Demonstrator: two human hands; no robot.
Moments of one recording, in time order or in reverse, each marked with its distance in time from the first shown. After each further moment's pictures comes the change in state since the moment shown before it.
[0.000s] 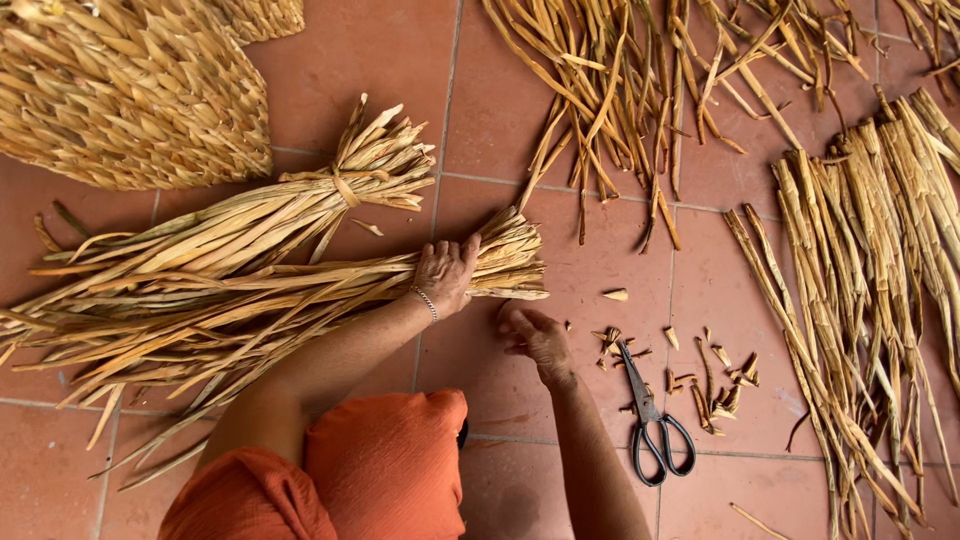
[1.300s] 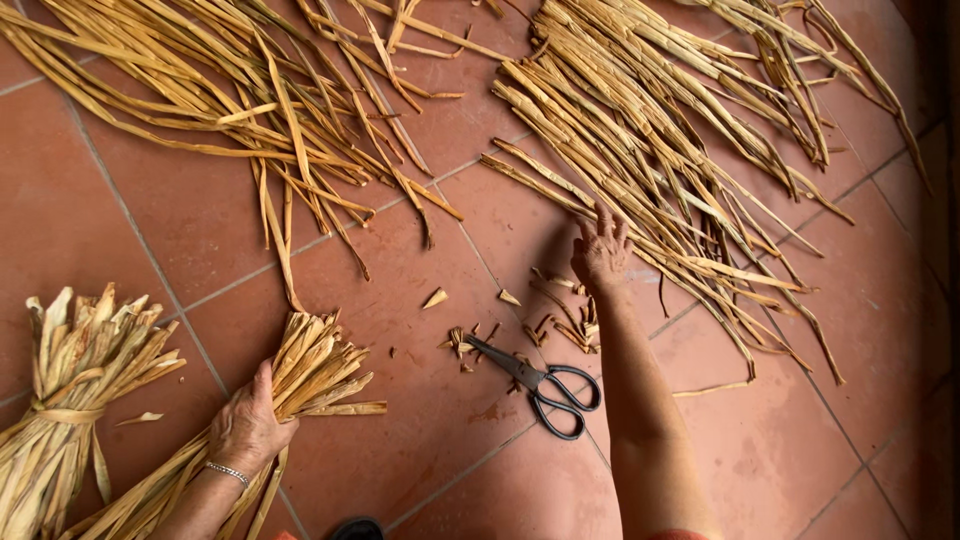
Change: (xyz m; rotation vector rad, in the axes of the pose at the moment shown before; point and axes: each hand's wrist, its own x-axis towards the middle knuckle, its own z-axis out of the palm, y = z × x) left_hand 0.007 -0.001 0.013 -0.022 -0.030 -0.017; right_hand -0.015 -0.027 -0.372 -1.094 1.069 -0.229
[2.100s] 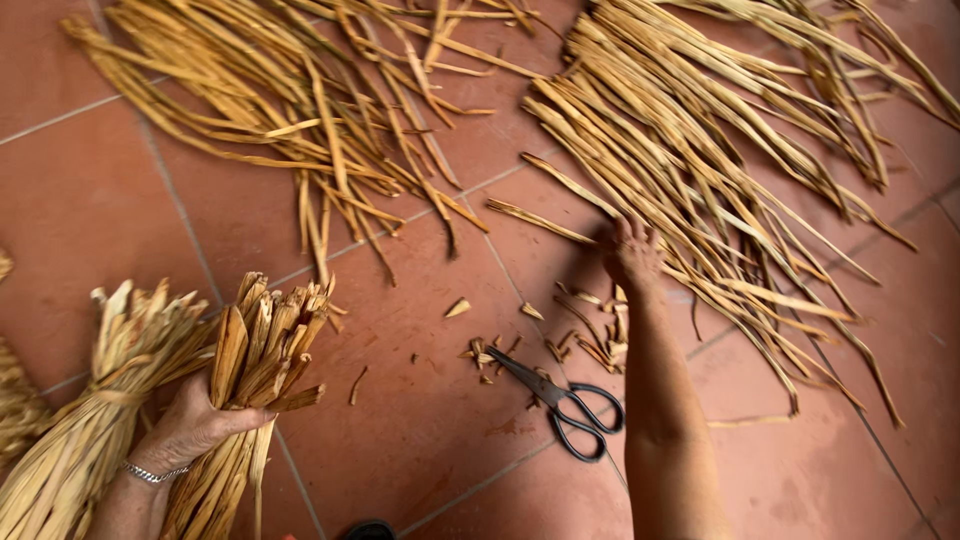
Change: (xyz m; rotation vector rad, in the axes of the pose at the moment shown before) left_hand -0.025 -0.020 -0.123 -0.890 -0.138 -0.003; right_hand 0.038 0.019 0.014 0.053 -0.185 0.134
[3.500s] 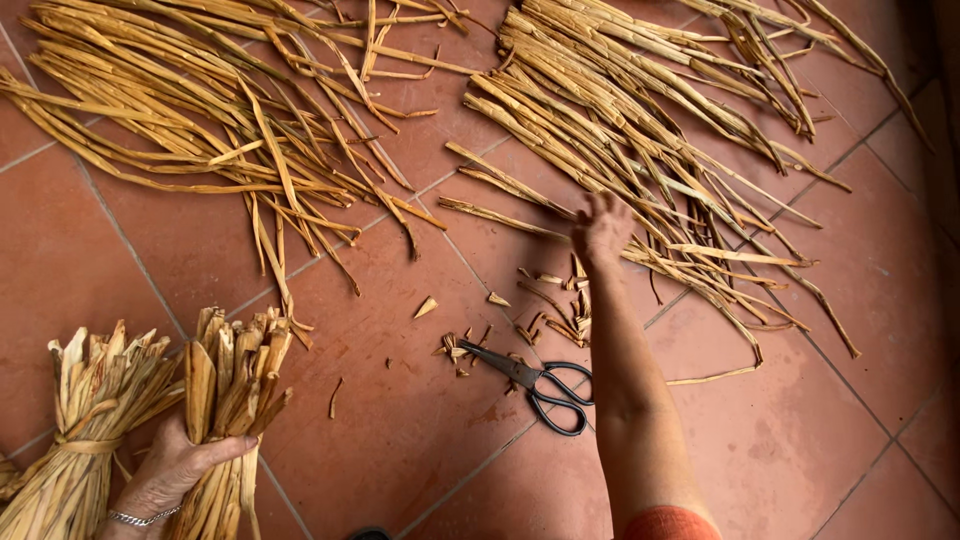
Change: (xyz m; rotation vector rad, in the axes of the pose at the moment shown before) left_hand -0.001 -0.026 0.011 -0.056 0.023 -0.025; right_hand -0.009 0.004 -0.014 0.036 0.372 0.056
